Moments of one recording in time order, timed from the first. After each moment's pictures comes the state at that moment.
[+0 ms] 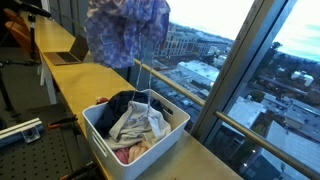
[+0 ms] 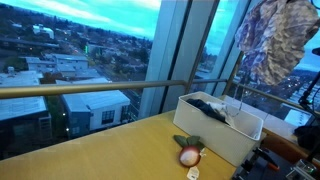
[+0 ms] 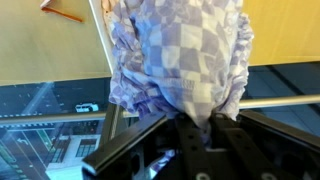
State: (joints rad) arm 0.00 -0.34 -0.07 -1.75 0.04 1.69 -0.12
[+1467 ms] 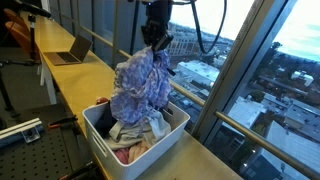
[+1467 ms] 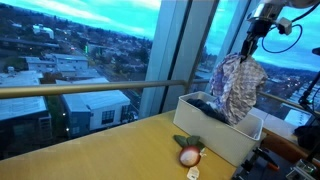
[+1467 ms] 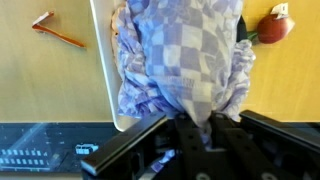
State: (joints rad) arm -0.04 0.00 -0.07 -1.88 -0.02 1.93 -0.20
